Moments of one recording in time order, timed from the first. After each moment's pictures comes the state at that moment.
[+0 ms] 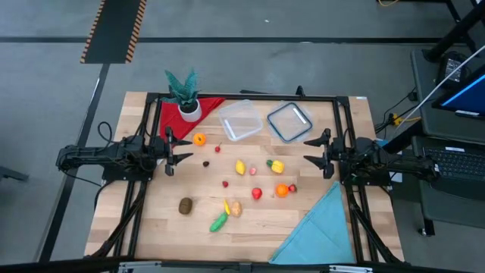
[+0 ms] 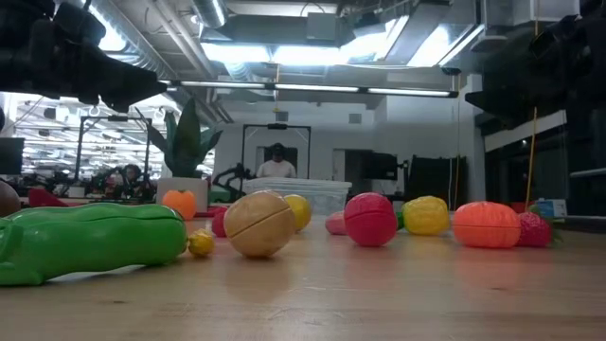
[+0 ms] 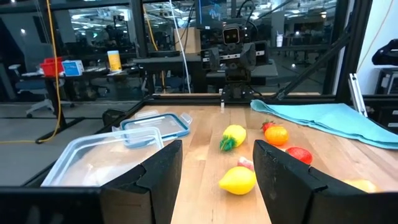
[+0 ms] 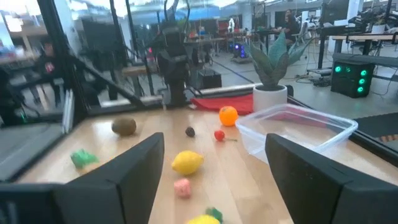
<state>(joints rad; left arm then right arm) 0.05 0.02 0.01 0.02 -0.12 0.04 -0.10 0.00 0.01 0.04 0.01 0.13</state>
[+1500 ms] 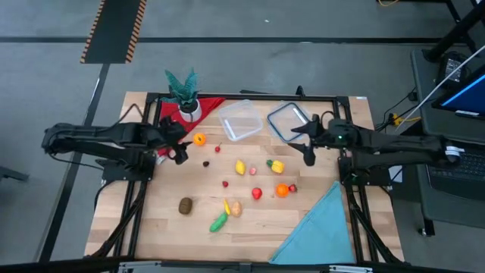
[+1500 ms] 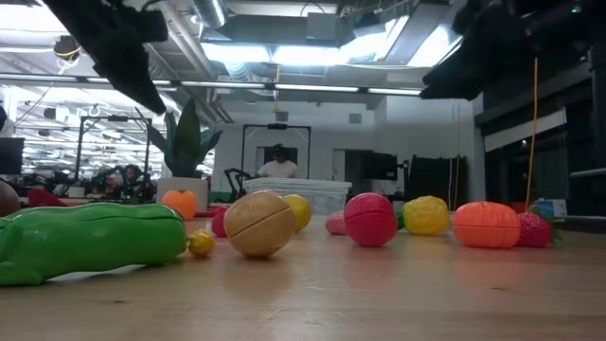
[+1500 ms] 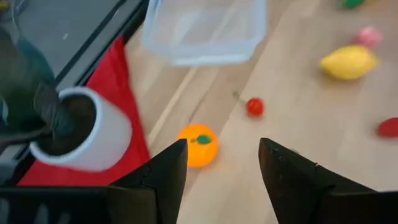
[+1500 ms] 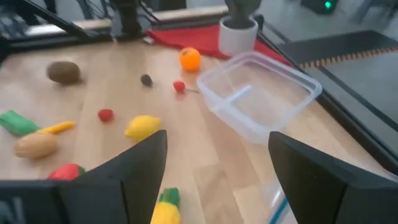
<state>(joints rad) 0.05 0.81 0.69 -0.77 -0.43 -0.28 -0.18 0.77 0.51 -0.13 0.08 0.05</state>
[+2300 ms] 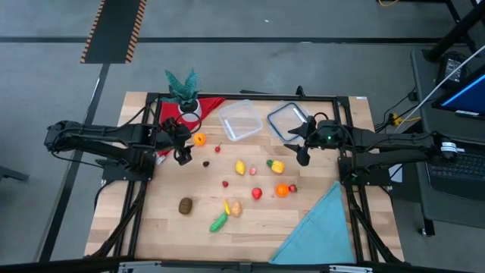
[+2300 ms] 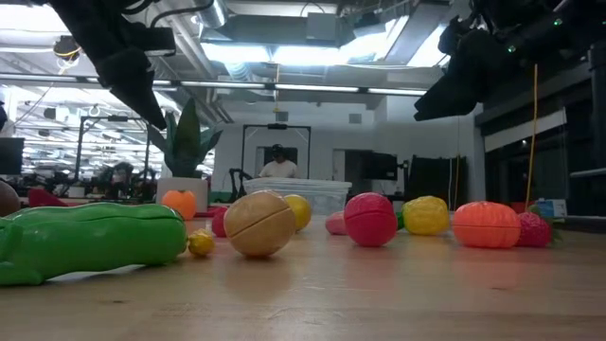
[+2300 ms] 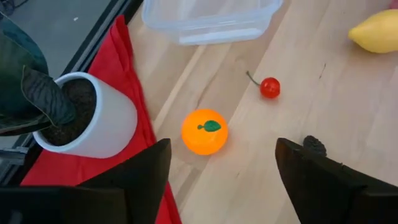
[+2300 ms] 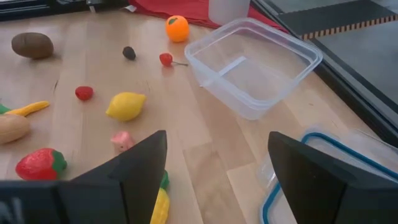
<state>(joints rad) 0.05 0.90 0.69 -0.78 -0.45 -0.28 -0.18 0.88 0.52 -0.13 0.11 0.07</state>
